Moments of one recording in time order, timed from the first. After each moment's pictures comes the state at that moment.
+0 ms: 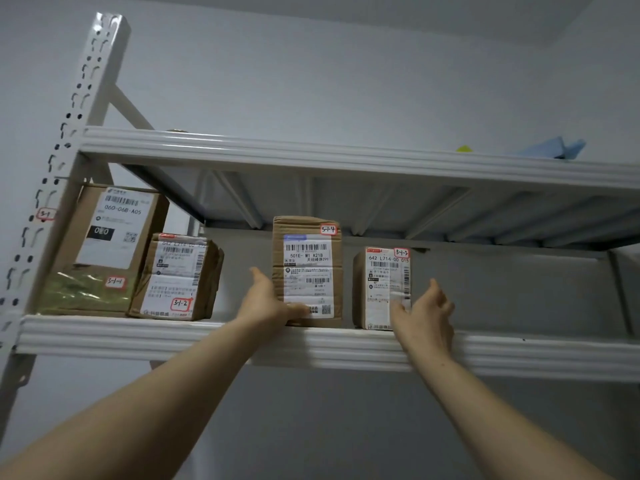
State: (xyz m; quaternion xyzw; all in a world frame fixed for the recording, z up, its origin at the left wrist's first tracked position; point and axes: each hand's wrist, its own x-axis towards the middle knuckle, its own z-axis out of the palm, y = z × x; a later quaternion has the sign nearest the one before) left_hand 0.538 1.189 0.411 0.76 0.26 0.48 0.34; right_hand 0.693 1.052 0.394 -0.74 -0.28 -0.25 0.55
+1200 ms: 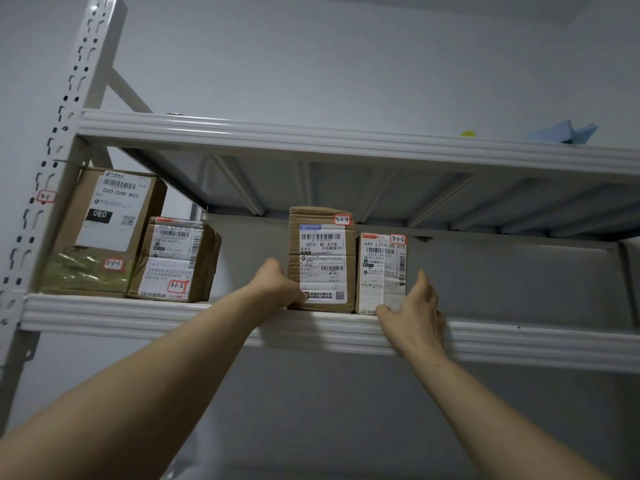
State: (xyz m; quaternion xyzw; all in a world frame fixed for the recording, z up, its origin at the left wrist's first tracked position) left_hand 0.549 1.171 0.424 0.78 0.32 0.43 0.33; right_hand 0.697 1.046 0.379 -0.75 -0.35 -0.24 0.50
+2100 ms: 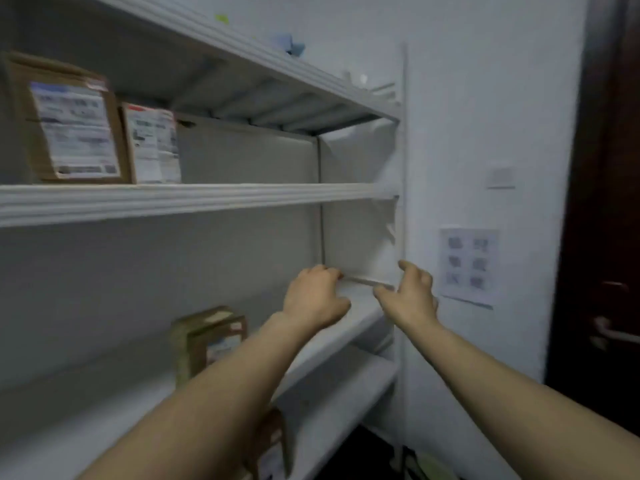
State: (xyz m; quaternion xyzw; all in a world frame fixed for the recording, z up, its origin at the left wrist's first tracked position) left_hand 0.568 0.887 0.241 0.96 -0.12 0.20 0.16; right_hand 0.573 0.740 0.218 -0.86 0.04 -0.23 0.45
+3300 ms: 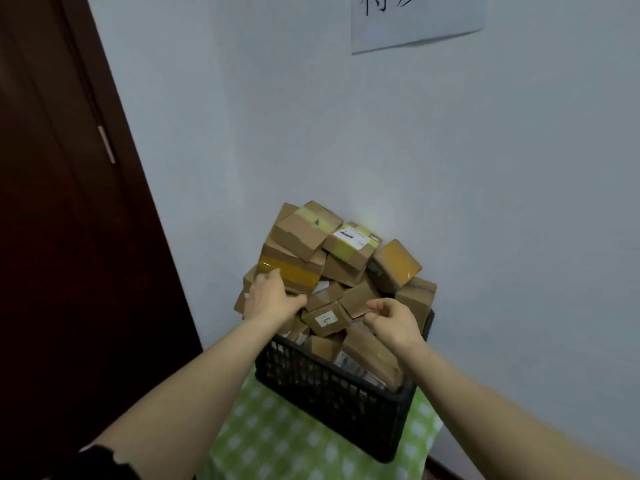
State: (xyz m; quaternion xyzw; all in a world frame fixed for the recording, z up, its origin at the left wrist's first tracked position) left_hand 0.078 -0.046 0.051 0.73 -0.62 -0.15 0.24; right_hand -0.118 -0.012 0.022 -0.52 0.63 -0.42 0.40
